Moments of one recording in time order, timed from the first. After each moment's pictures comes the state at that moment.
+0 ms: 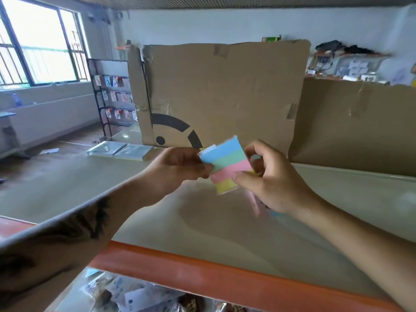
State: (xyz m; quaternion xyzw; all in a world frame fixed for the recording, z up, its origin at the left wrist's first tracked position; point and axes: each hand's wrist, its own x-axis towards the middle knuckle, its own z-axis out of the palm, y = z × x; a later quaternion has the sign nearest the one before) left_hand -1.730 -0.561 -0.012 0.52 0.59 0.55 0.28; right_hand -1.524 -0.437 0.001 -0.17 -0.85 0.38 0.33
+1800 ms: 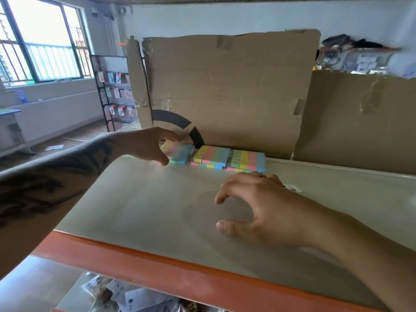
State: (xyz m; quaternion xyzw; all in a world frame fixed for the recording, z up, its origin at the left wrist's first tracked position) left_hand -1.826 -0.545 0.027 0.58 0.81 0.10 0.00; right_hand -1.512 -0.458 0.002 -0.10 -0.99 0.11 0.07
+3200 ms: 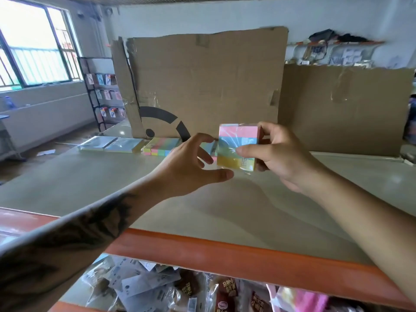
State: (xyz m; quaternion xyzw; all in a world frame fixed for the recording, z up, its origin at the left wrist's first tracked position) left_hand -1.662 -0.553 0.001 0.54 0.75 0.36 0.07; right_hand -1.500 -0.413 0.013 -0.21 -0.77 0.49 0.35
